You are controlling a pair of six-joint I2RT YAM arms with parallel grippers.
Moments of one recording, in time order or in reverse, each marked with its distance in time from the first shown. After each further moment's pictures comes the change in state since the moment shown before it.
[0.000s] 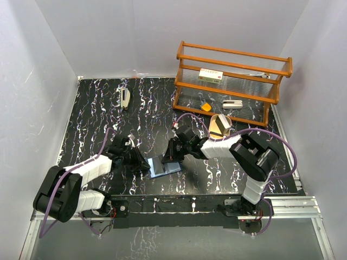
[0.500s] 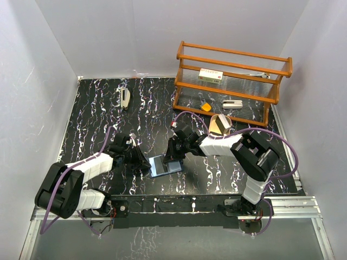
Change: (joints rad) left arm -0.001 0.039 0.027 0.002 0.004 0.015; right arm -0.003 -0.001 0.078 -0.171 0.020 -0.103
